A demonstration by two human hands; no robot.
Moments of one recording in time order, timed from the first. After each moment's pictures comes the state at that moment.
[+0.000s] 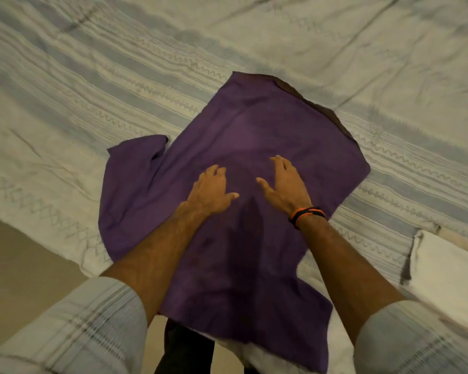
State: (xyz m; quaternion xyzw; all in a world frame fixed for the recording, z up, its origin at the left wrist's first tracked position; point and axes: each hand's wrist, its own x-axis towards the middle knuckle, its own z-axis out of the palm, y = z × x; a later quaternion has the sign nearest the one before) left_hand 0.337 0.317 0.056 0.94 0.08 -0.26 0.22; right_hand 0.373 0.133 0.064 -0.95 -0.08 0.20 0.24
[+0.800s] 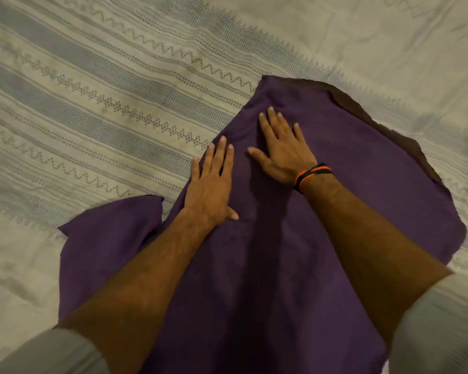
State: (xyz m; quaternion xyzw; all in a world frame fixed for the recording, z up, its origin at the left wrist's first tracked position) left_hand 0.523 0.425 -0.093 0.96 -0.04 -0.26 0.09; right_hand 0.623 0.263 -0.087 -0.95 -0.20 0.22 0.08
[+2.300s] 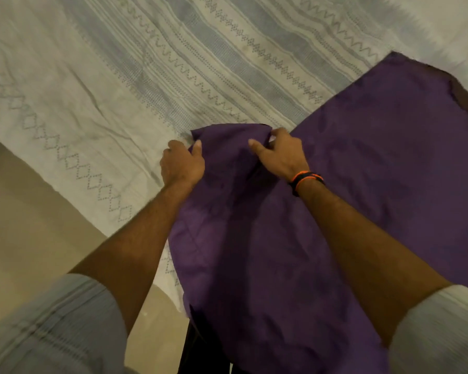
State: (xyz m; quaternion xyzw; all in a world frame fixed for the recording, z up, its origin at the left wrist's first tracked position) left_hand 0.352 0.600 -0.050 0.79 0.52 -0.12 0.31; right_hand 0.462 0.435 -0.049 -0.90 -0.07 0.32 0.28
